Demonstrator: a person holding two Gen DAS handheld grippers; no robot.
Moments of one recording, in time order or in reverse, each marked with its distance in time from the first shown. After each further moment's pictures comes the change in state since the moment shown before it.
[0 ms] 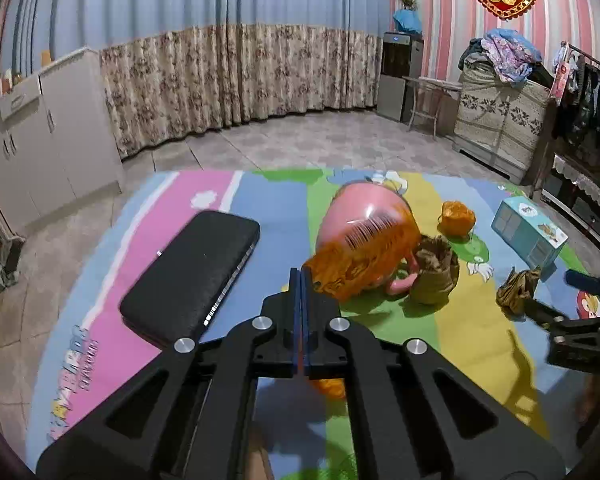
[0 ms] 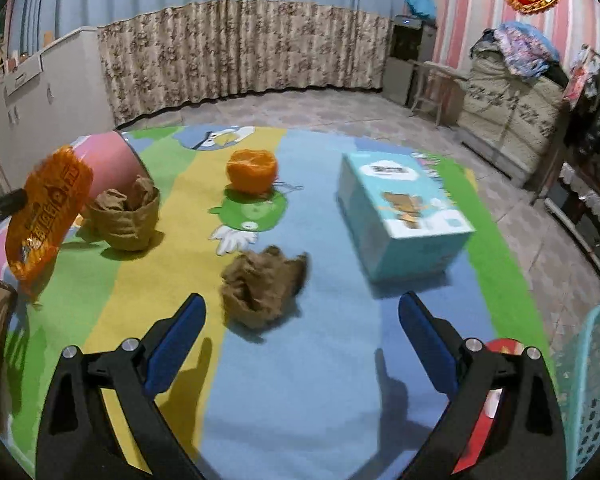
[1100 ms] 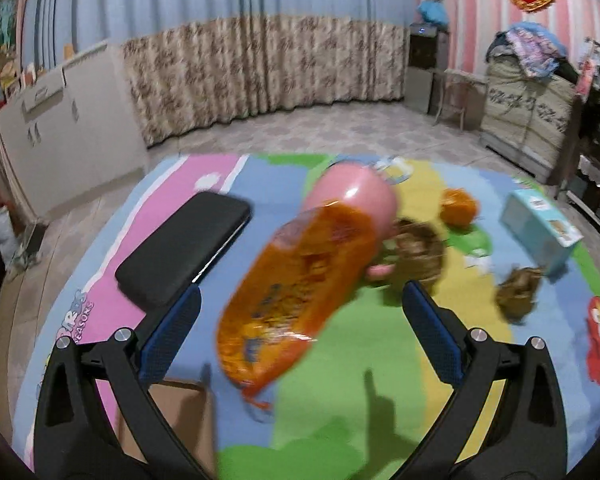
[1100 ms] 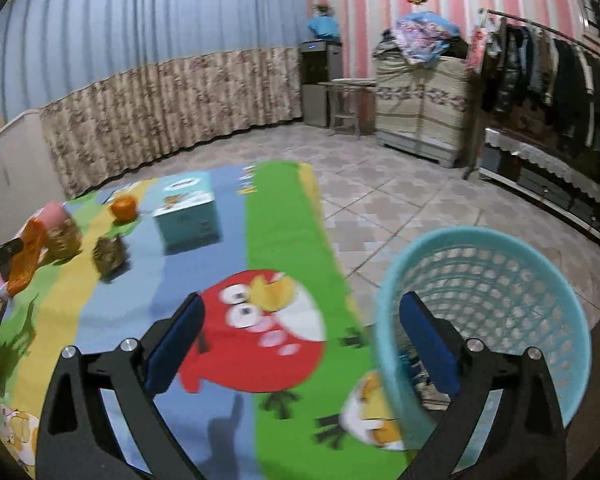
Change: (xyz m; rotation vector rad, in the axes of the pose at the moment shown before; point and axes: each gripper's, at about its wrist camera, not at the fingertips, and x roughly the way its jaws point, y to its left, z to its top) left arm 0.007 -0.032 -0.012 -0.045 0.068 0.104; right arm -0.111 -0.153 -0.090 0.238 -0.156 -0.153
